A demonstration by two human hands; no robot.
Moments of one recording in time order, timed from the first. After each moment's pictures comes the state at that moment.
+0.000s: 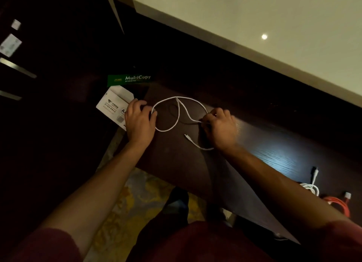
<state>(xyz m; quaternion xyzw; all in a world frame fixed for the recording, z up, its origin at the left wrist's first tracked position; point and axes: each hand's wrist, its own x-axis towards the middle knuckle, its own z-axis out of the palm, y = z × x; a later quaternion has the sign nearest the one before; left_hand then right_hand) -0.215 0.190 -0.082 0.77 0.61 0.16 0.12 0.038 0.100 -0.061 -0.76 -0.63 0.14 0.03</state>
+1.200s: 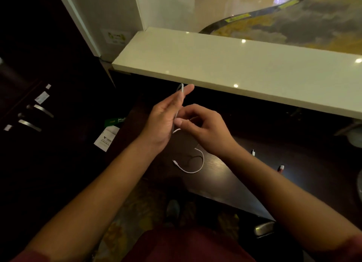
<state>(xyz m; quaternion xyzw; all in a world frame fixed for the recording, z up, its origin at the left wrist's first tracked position) -0.050 -0.024 0.213 0.56 0.33 0.35 0.67 0.077 -0.087 0.189 -0.55 -0.58 0.32 0.50</state>
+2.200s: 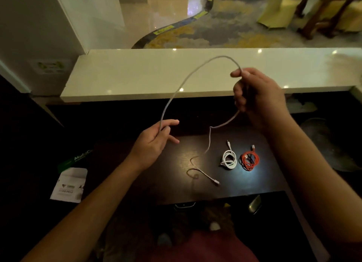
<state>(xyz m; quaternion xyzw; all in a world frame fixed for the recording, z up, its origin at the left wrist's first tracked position) -0.087 0.037 0.164 0.78 0.19 0.19 0.57 0.131 -0.124 0.268 -0.61 -0.28 0.25 0.70</state>
